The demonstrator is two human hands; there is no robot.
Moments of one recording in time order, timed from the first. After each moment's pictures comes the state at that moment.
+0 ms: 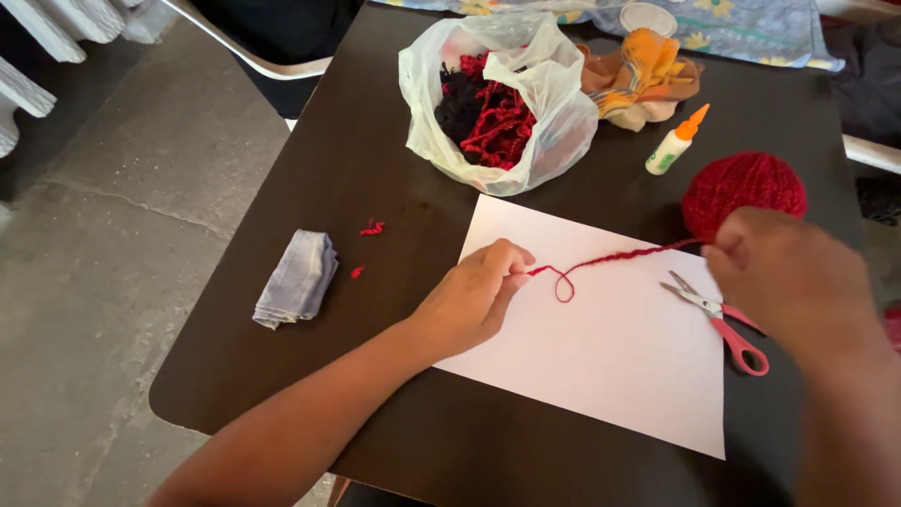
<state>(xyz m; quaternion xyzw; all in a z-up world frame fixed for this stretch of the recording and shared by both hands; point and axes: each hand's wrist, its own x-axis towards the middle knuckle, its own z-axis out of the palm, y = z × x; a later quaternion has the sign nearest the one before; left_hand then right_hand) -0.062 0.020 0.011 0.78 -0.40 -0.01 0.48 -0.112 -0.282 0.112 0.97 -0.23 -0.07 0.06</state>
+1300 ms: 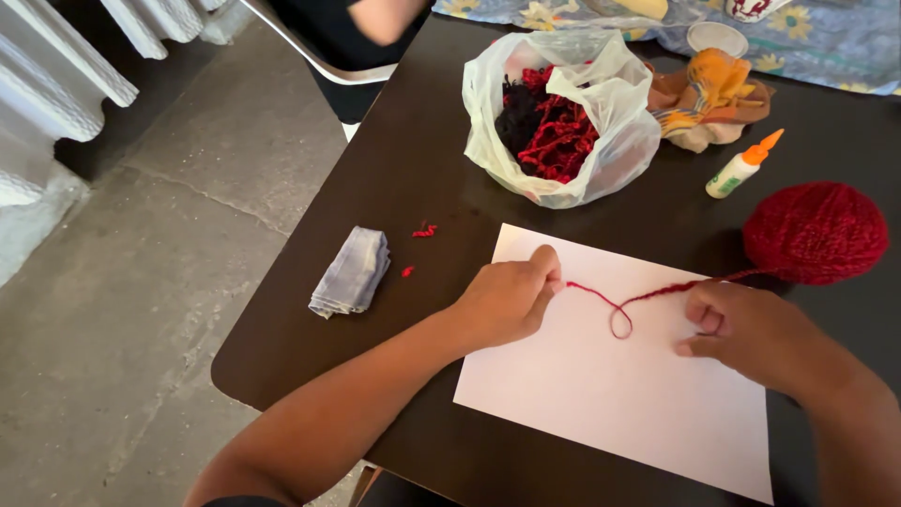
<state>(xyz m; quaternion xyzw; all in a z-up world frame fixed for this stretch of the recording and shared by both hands) -0.043 0.025 -0.007 0.86 -0.35 -0.06 0.37 -0.097 -0.273 0.054 0.95 -0.14 -0.24 -0.12</state>
